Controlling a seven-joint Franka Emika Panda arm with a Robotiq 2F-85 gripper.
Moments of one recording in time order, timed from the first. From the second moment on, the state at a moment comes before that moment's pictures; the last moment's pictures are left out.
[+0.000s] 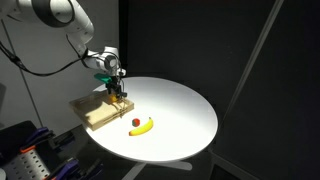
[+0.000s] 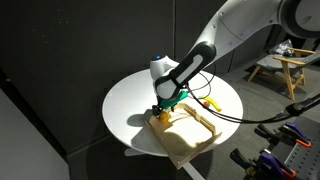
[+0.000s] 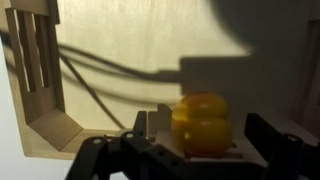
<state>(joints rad) 0.34 0.91 0.00 -1.55 -0.09 2.39 0.46</state>
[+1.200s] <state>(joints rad) 0.35 0.94 0.00 -1.49 -0.09 2.34 0.46</state>
